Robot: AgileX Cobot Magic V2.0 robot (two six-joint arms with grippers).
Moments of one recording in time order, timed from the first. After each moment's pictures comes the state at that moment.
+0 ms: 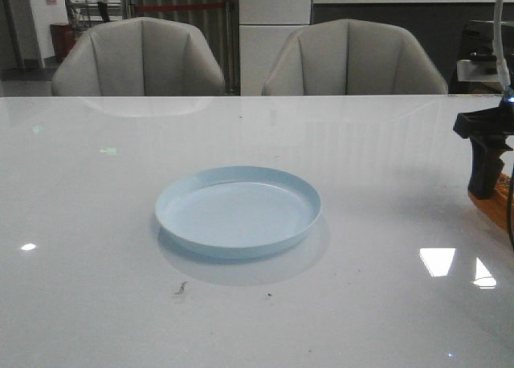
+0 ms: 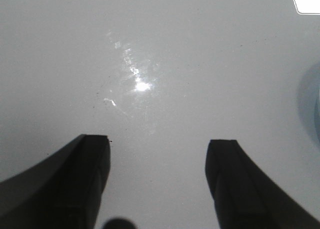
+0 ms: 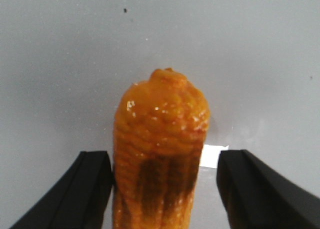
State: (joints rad) left arm 0.01 1.09 -0.70 -0.16 0.42 0.22; right arm -0.04 1.91 -1.32 0.09 0.83 -0.12
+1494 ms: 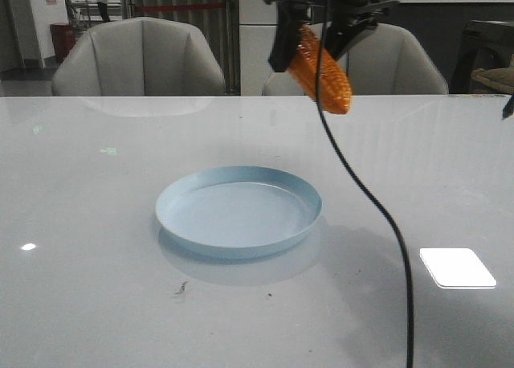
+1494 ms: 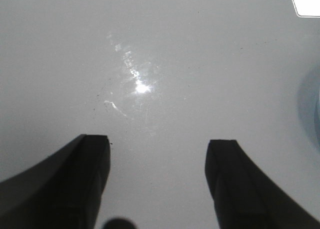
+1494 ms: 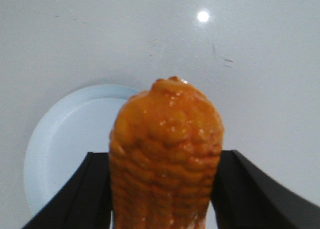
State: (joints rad) left arm 0.01 1.09 -0.70 -0.16 0.41 0.22; right arm 0.39 1.97 -1.83 0.20 0.91 -0.17
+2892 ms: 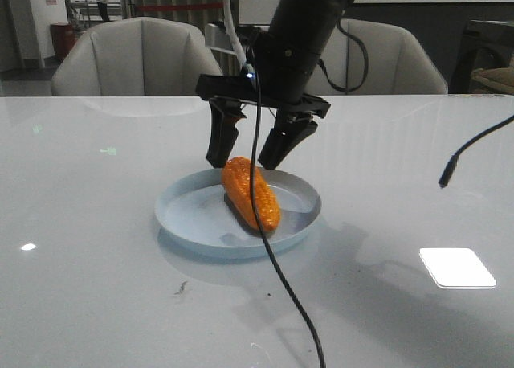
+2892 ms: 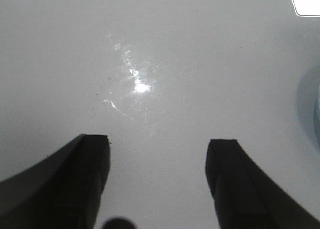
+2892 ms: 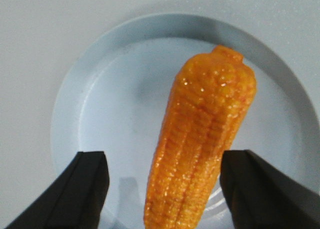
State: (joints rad) left arm 0.01 1.09 -0.70 -0.16 0.41 0.22; right arm 0.45 2.21 -1.93 0.35 1.06 -0.21
